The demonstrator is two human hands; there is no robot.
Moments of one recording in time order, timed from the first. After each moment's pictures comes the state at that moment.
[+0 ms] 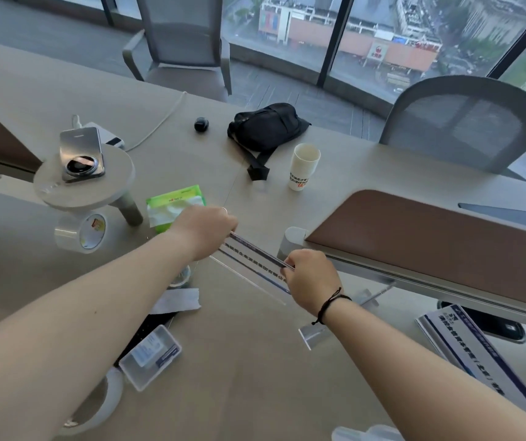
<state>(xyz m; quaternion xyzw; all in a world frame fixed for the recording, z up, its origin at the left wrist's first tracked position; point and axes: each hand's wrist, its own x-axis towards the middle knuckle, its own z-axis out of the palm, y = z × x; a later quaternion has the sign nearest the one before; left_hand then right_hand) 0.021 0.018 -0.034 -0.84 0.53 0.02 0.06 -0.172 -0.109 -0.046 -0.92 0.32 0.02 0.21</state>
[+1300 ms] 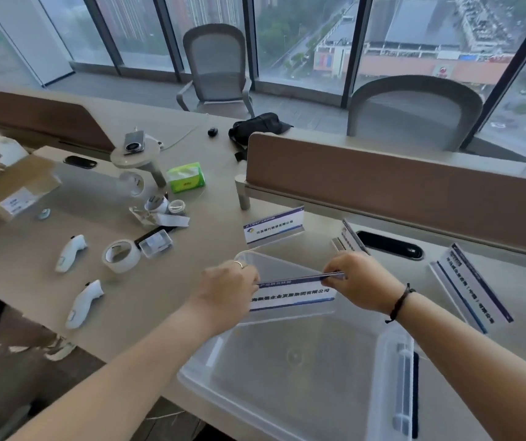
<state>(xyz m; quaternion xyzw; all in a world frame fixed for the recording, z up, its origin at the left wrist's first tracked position) -0.489 0.068 0.064 -0.90 0.43 0.00 -0.11 -0.599 -0.180 0.058 -0.97 0.09 0.02 0.24</state>
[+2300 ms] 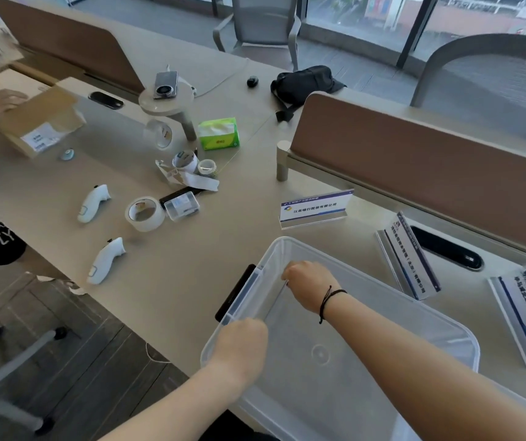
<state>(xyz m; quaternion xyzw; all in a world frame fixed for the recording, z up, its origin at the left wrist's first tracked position) -0.520 0.105 -0.016 -0.92 0.26 0.27 0.06 -0.473 -0.082 -0.077 -0.98 -0.03 0.14 0.11</state>
